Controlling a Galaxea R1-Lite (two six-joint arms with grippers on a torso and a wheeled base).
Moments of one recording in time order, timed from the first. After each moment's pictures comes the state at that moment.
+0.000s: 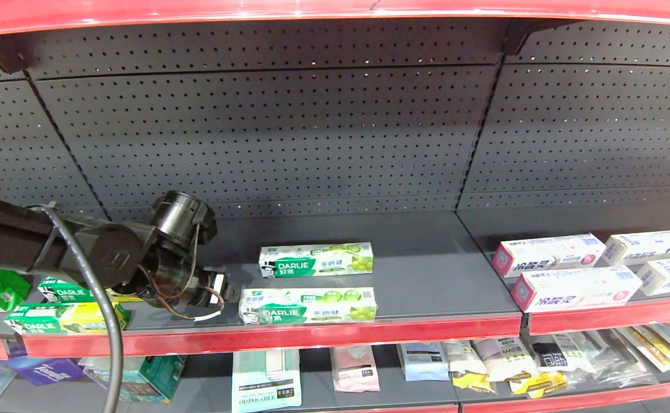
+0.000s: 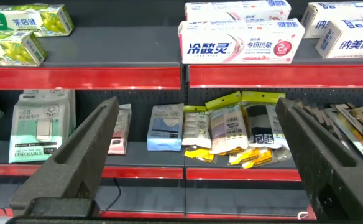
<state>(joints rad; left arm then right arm) -0.31 1.89 -0.97 0.11 0.14 -0.16 0.08 0.10 0.00 0.00 -0.03 -0.01</state>
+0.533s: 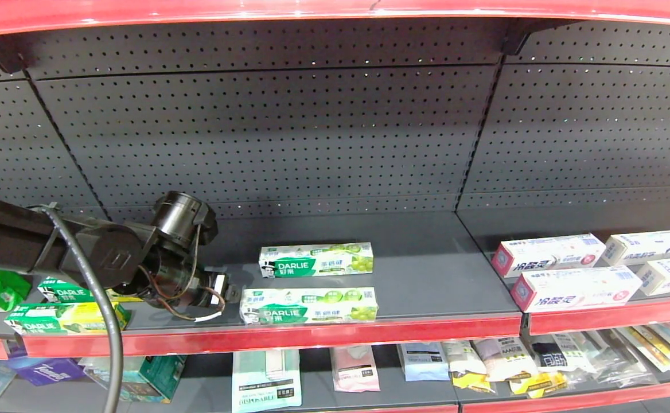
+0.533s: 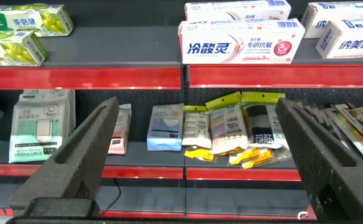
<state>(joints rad) -0.31 1.89 -0.97 0.12 0.14 -0.16 0.08 0.10 0.00 0.00 -0.03 -0.01</state>
